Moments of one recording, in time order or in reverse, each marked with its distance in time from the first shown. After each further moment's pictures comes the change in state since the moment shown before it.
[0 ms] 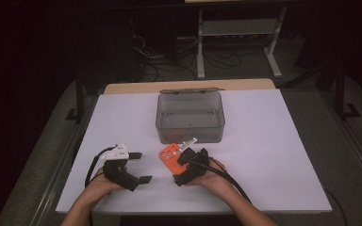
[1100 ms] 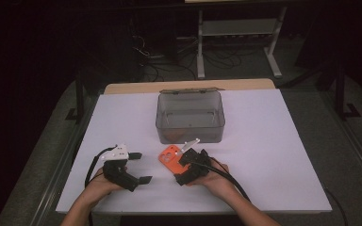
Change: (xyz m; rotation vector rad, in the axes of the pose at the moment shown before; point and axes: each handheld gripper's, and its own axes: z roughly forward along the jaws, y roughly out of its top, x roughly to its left) left arm -0.001 0.000 0.000 0.002 -0.003 0.004; right arm -0.001 -0.004 -0.008 -0.036 0.014 -0.002
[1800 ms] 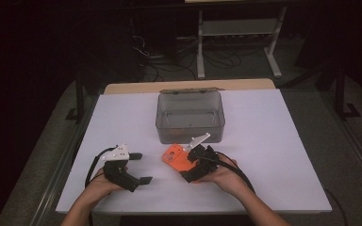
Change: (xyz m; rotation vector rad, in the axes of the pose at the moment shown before) left arm 0.000 0.000 0.001 0.008 -0.005 0.005; right arm -0.016 -0.003 -0.027 -0.031 0.056 -0.021
